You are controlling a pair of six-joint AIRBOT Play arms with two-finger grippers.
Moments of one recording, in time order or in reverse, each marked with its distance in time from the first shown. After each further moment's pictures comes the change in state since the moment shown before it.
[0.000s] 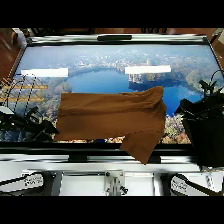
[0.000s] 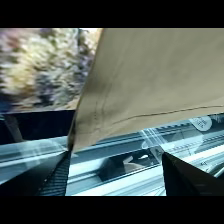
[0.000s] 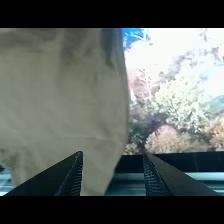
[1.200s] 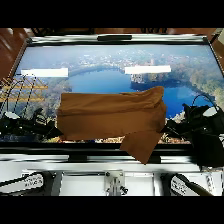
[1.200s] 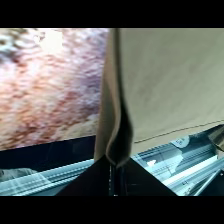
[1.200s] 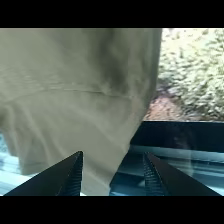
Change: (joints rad) left arm -0.037 0.009 -0.105 -0.158 0.139 0.071; right arm -0.005 0.091 -0.435 0.127 -0.126 -0.119
